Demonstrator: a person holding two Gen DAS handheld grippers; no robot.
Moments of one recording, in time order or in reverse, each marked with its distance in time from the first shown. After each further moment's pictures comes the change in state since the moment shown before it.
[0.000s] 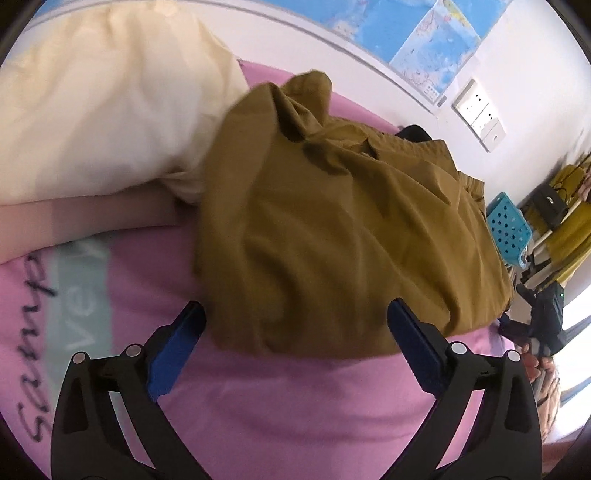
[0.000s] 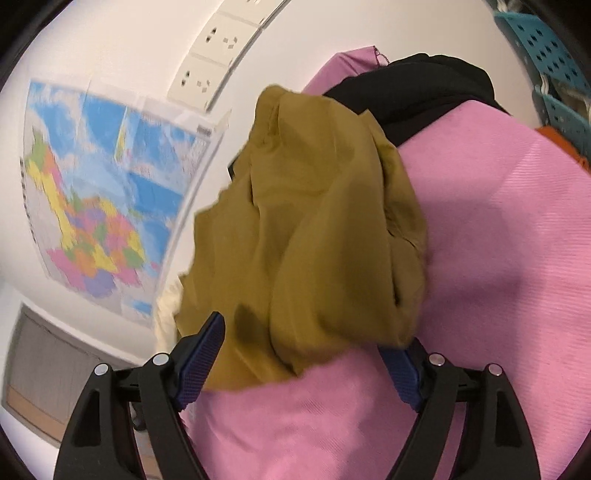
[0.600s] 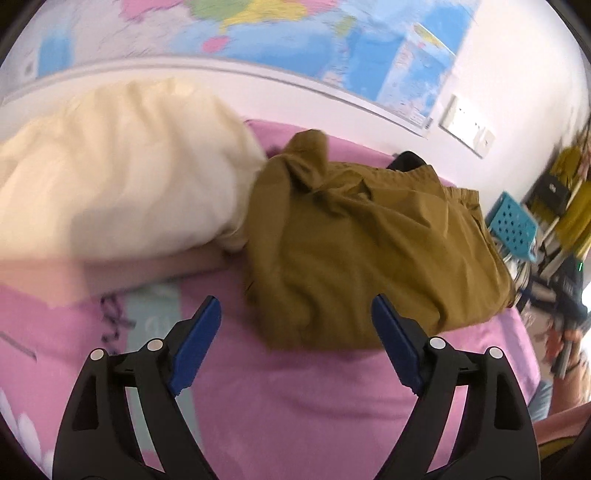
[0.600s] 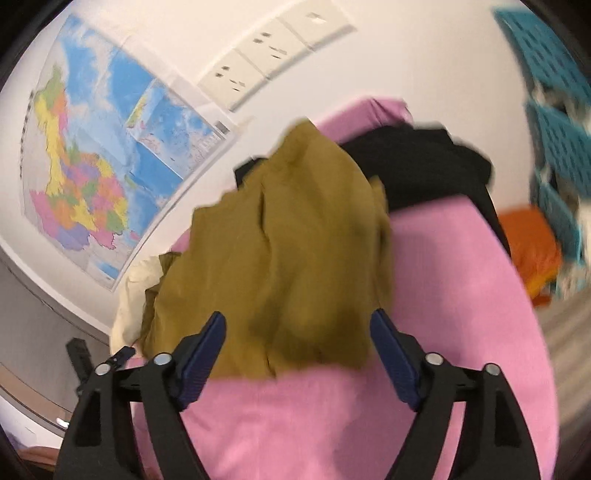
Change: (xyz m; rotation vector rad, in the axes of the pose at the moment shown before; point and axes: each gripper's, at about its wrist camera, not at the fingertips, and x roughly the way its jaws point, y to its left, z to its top) left arm -0.070 0.007 -0.003 0.082 -0.113 0.089; right arm -0.050 0.030 0.022 -0.234 0.044 -0.173
